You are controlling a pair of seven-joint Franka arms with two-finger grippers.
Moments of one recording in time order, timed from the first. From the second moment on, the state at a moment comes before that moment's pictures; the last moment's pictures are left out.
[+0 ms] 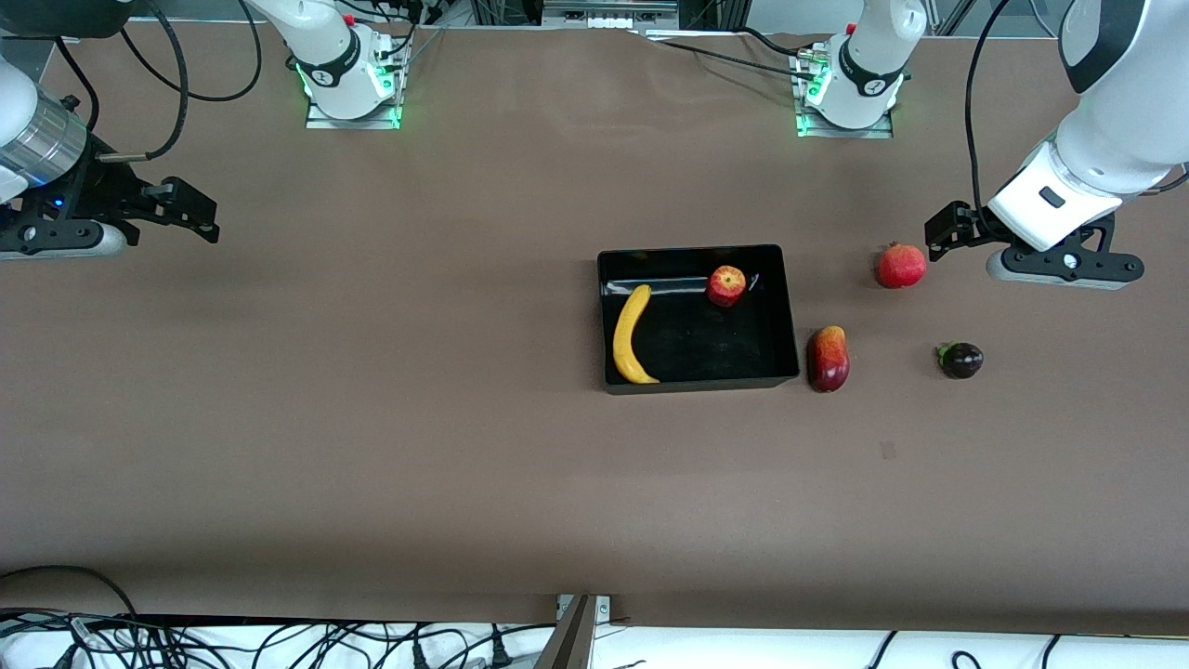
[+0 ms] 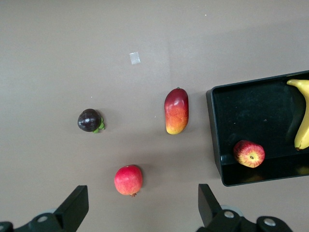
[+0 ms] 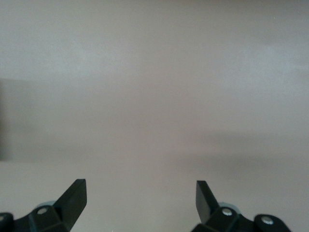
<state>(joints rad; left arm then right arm) -0.08 0.00 -0.05 -1.75 0.04 1.72 -0.05 0.09 -0.01 -0.01 -1.68 -0.01 1.66 0.03</state>
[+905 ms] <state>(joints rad) -0.08 0.04 -0.06 -1.75 0.04 1.59 -0.05 0.09 -0.01 -0.01 -1.68 -0.01 1.66 0.03</state>
